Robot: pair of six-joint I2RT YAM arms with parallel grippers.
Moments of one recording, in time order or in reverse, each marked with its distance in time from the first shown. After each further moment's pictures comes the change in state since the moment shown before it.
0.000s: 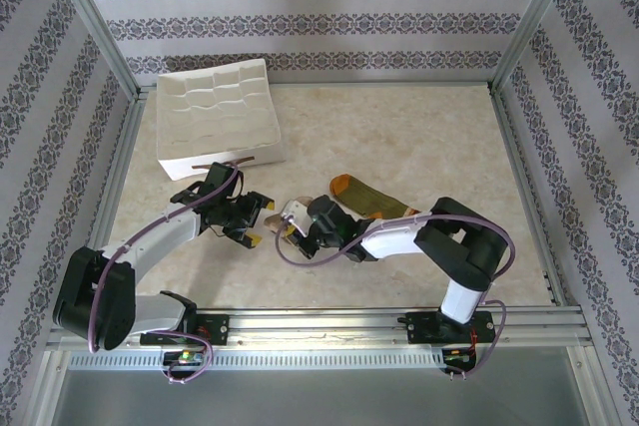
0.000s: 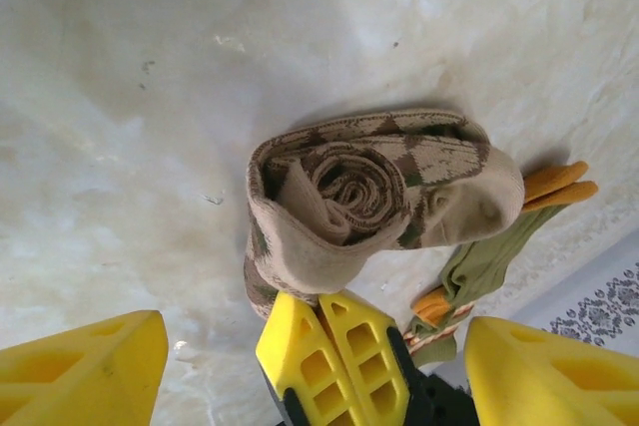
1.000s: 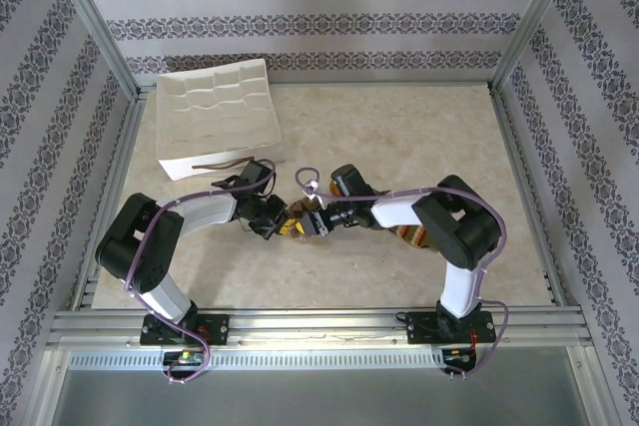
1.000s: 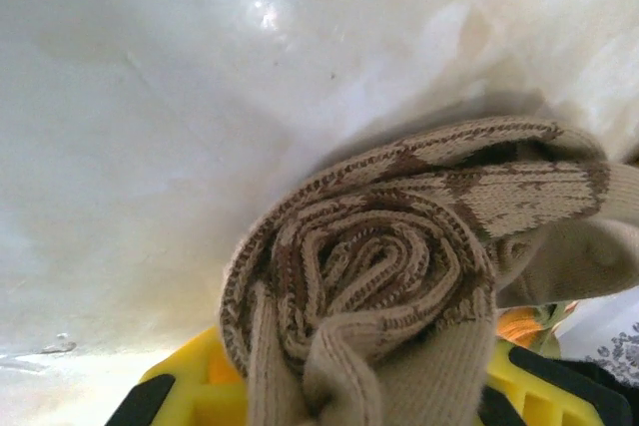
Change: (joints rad) left arm -0.124 0.348 0.096 0.163 0.021 0.143; right arm -0.246 0.064 0.075 -0.126 -0.499 0.214
